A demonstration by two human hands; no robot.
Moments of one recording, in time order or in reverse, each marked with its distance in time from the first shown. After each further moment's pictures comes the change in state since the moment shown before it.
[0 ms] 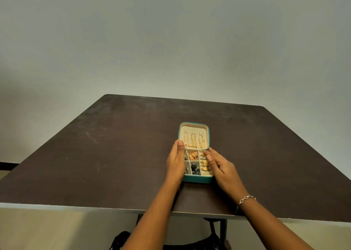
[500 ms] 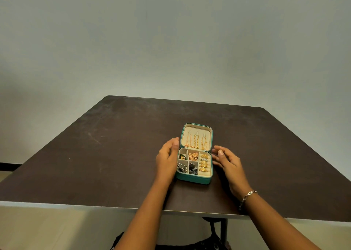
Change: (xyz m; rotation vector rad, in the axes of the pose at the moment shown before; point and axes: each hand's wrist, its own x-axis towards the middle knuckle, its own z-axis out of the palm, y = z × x) left_hand -0.001 0.013 -0.023 0.214 0.084 0.149; right_hand 0.008 0.004 -0.007 0.526 0.127 0.159
